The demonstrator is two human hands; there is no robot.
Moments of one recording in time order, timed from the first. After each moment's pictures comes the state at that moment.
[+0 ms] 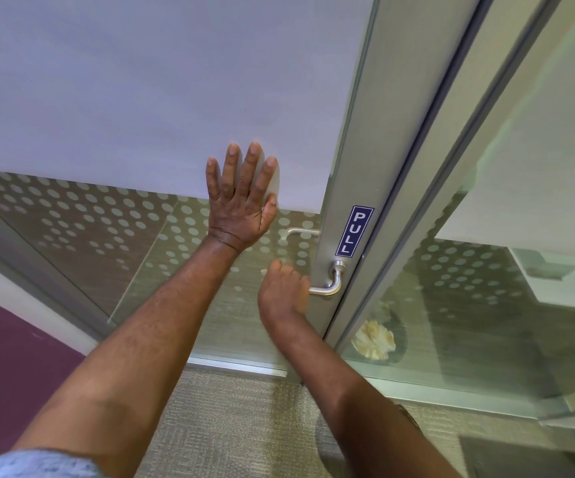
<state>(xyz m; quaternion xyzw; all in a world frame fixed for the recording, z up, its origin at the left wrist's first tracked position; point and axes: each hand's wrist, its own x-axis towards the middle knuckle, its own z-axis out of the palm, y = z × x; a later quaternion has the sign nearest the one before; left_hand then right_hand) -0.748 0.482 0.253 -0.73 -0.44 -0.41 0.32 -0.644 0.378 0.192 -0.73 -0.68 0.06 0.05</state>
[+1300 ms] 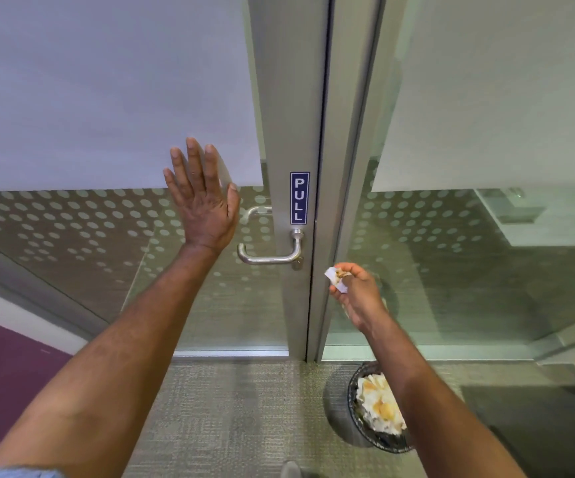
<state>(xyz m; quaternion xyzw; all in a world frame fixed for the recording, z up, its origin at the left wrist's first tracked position) -0.705 0.424 0.258 -0.71 -0.58 -0.36 0.18 -0.444 0.301 0.151 -0.59 -0.19 0.55 0.56</state>
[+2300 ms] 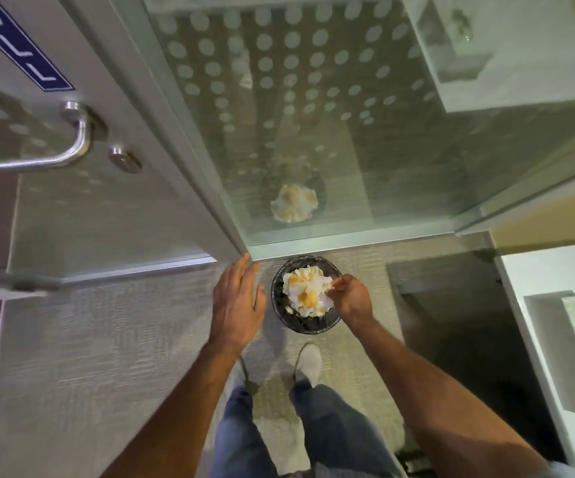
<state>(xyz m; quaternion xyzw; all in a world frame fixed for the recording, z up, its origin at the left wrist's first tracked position) -0.454 0.174 -0.016 -0.77 -0.59 -0.07 -0.25 -0.218 0.128 -0.050 -0.83 -0.29 0.44 0.19</state>
